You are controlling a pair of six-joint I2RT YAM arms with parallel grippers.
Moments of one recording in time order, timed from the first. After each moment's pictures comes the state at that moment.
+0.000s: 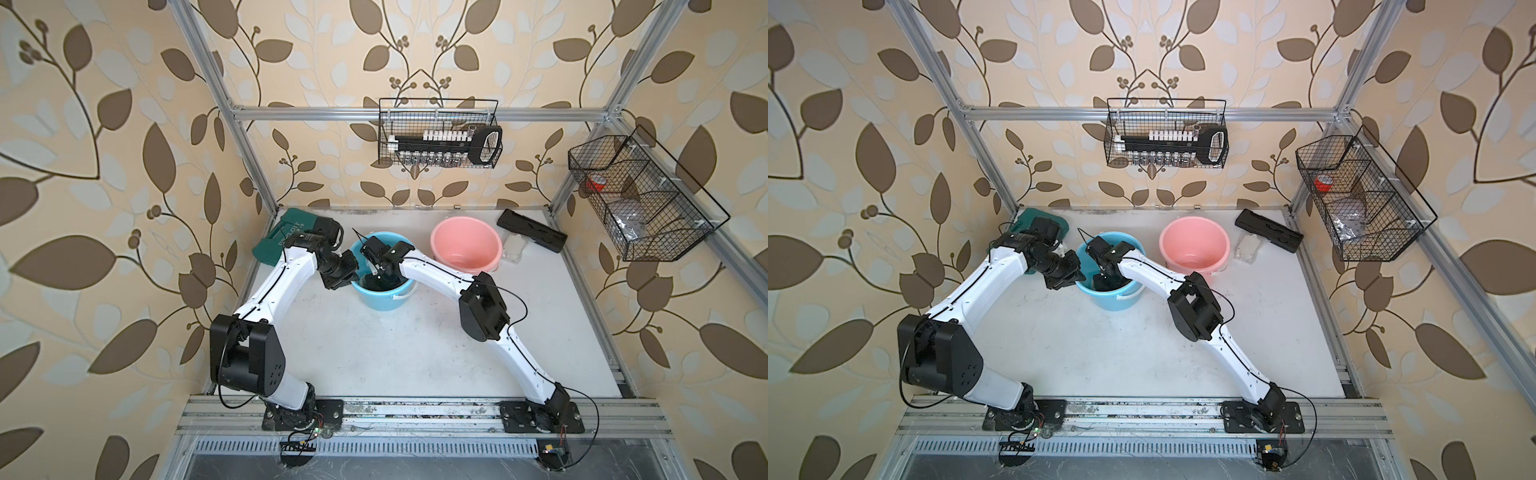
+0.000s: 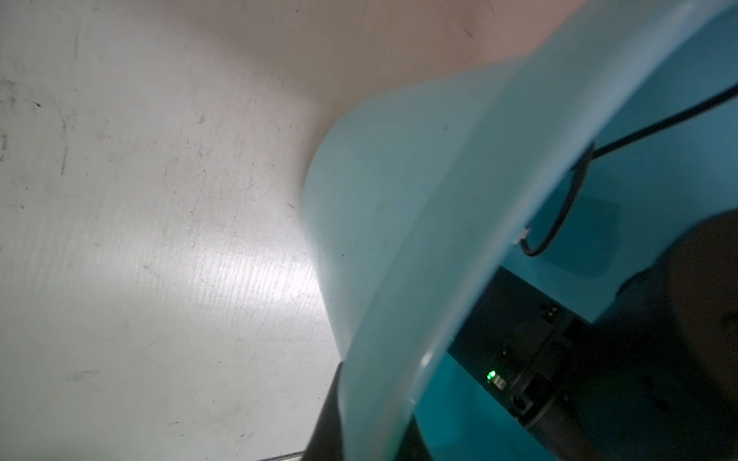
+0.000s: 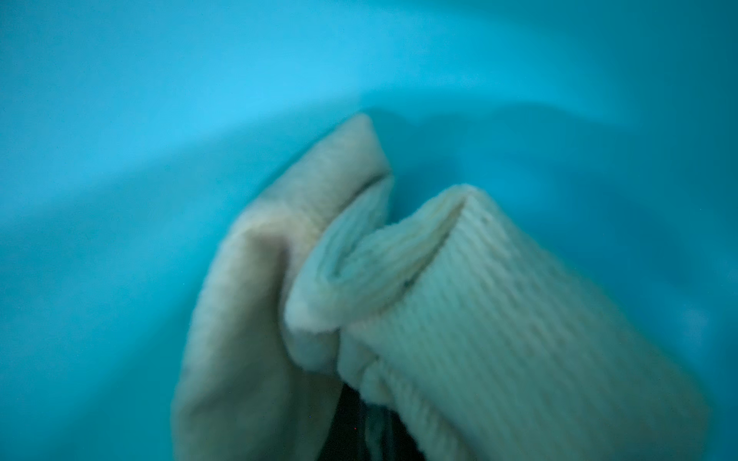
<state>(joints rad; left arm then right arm) -0.18 1.51 1.31 -1.02 0.35 -0.69 0.82 2.51 2.28 -1.00 -0.16 0.47</state>
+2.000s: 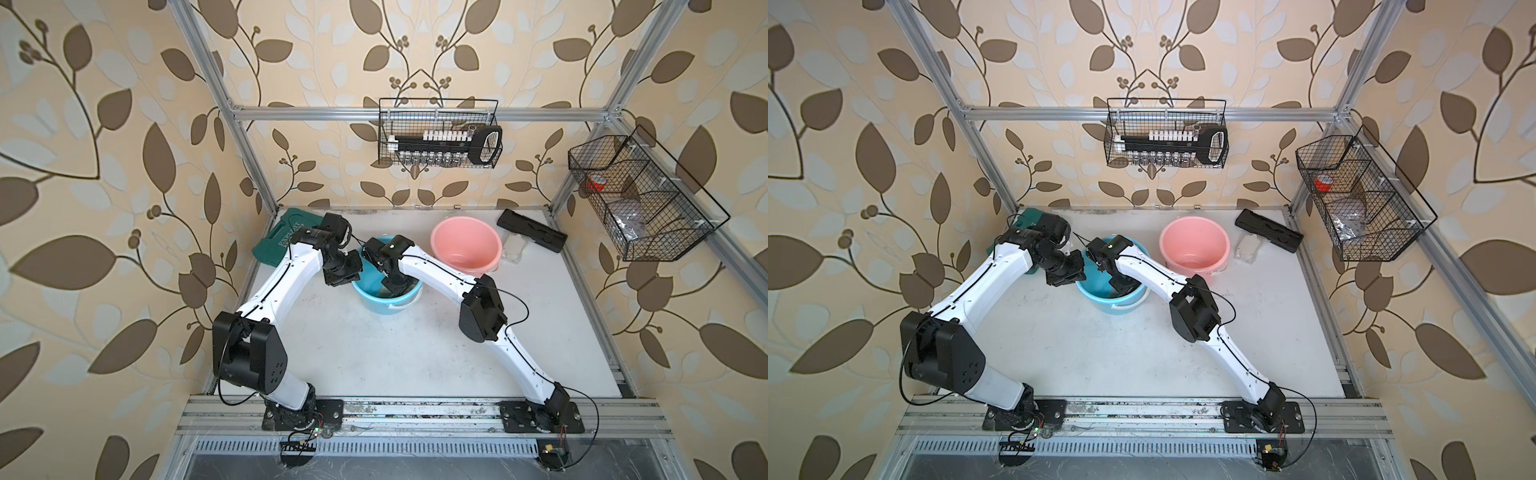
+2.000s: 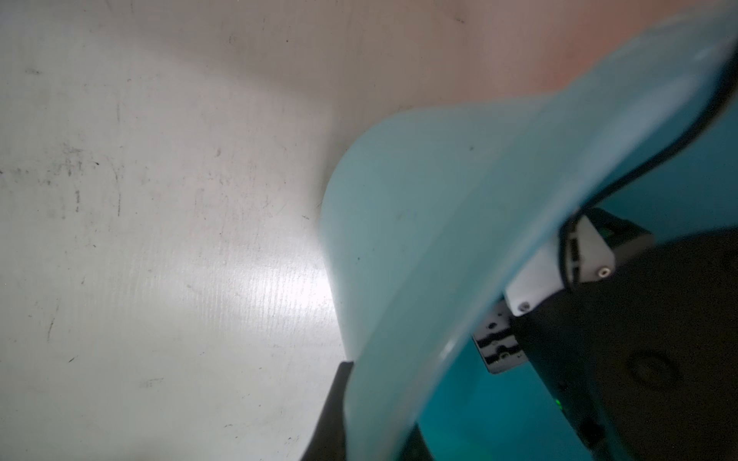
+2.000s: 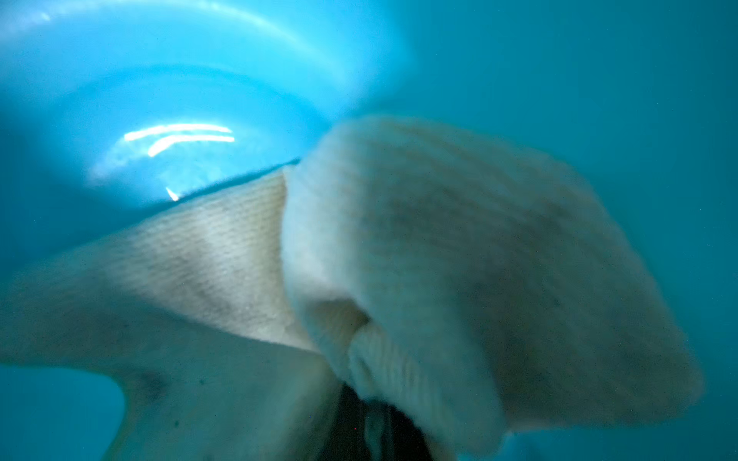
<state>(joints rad) -0.22 1.53 1.38 -1.08 0.24 -0.57 0.83 2.55 2.43 -1.43 0.34 0.10</state>
